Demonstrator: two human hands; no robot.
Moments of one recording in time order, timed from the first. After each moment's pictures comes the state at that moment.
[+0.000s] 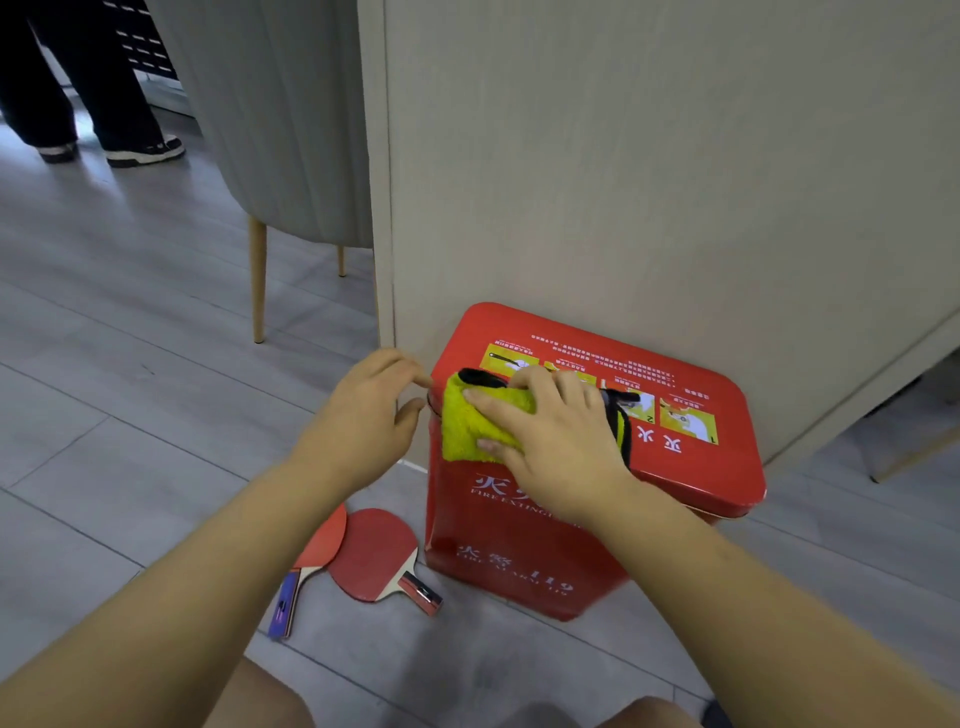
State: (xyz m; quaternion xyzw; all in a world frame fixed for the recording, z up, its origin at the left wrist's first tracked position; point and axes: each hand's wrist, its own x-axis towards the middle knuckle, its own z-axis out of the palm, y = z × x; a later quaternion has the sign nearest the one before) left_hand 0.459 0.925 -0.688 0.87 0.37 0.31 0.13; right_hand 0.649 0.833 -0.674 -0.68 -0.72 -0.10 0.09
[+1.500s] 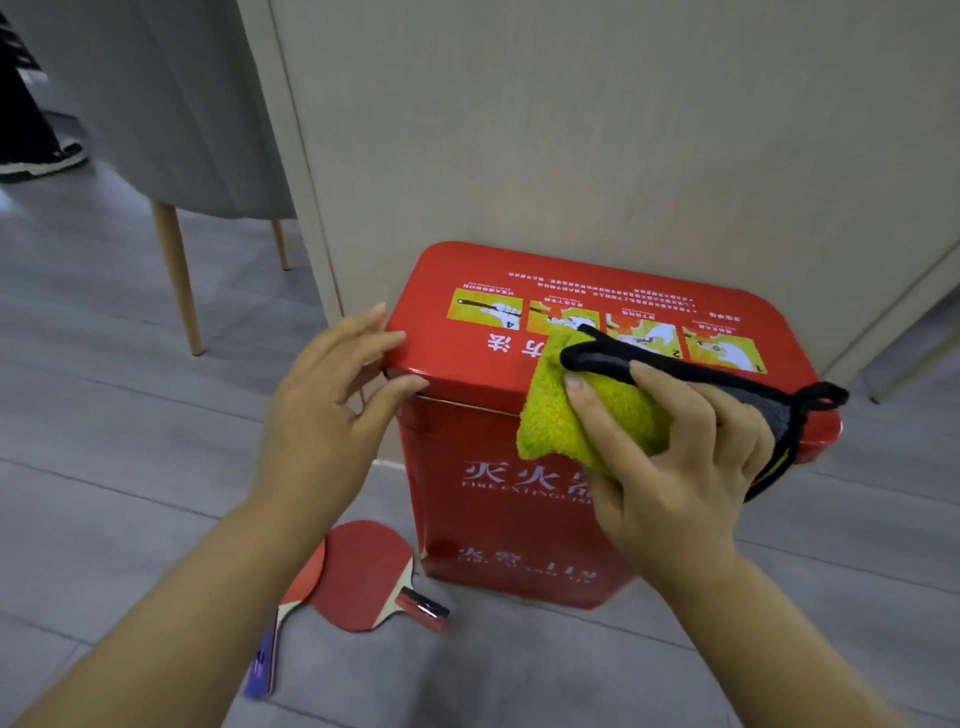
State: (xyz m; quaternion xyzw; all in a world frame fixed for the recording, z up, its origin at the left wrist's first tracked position) left_hand 0.480 0.930 -0.735 0.81 0.33 0.45 0.19; right_hand 0.683 0.791 -0.754 -0.63 -0.55 -0.46 0.29
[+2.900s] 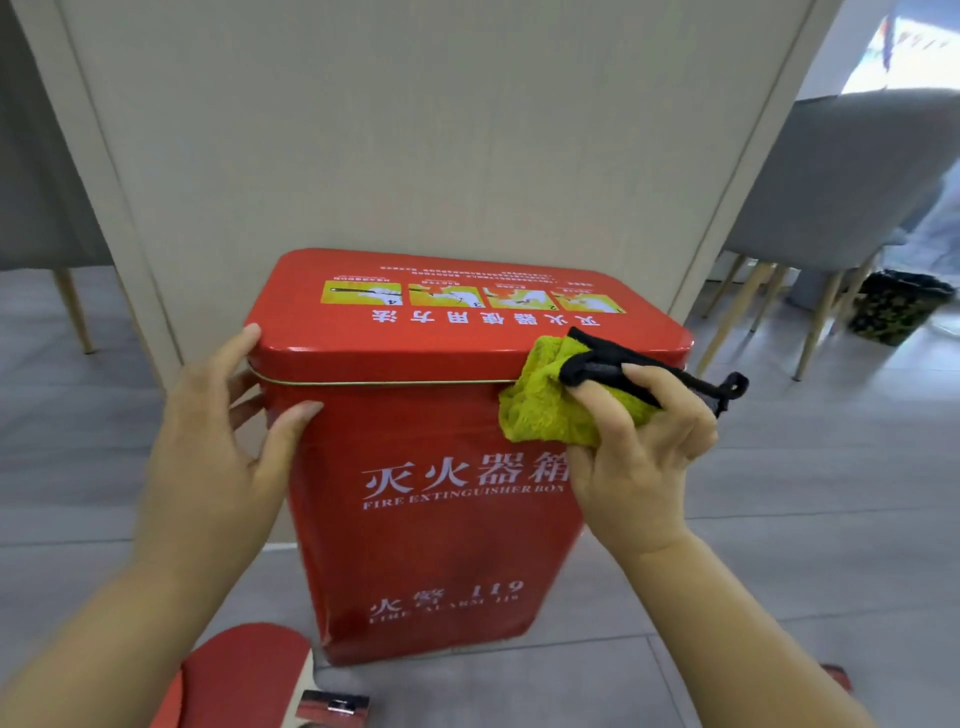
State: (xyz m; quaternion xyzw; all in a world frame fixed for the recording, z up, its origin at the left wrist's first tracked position) left_hand 0.494 0.949 -0.797 0.77 0.20 0.54 0.29; right_hand 0.703 0.765 -0.803 -0.67 -0.38 -0.56 0.31
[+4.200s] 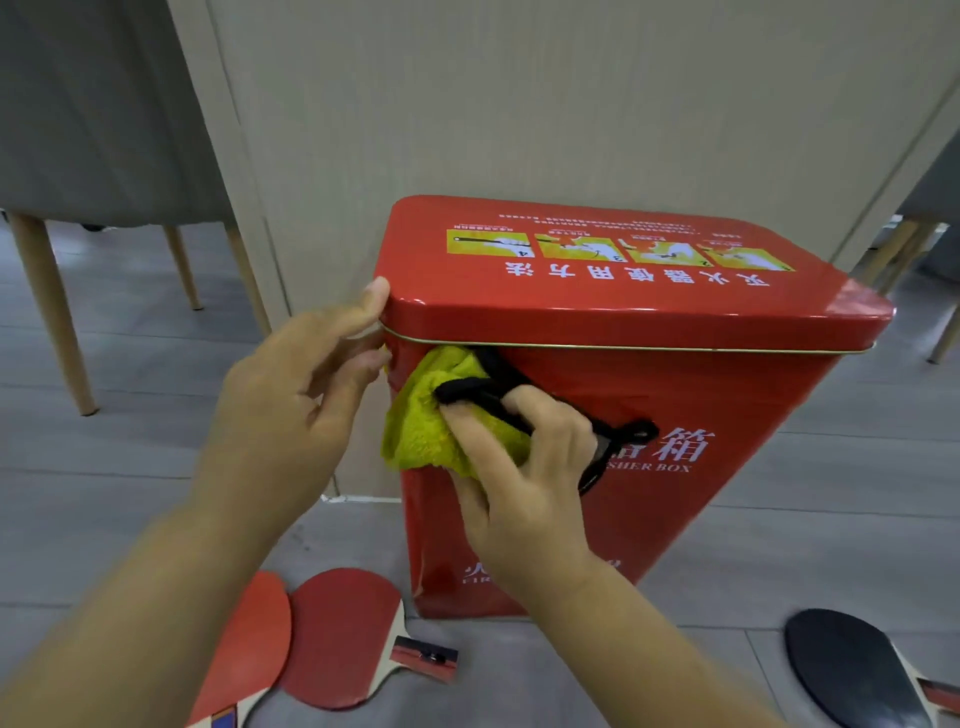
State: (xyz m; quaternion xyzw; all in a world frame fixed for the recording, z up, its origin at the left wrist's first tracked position) left_hand 0.463 0.974 -0.790 0.82 0.14 0.48 0.27; right_hand 0.587 0.859 -0.849 -0.65 -0.51 -0.40 0.40
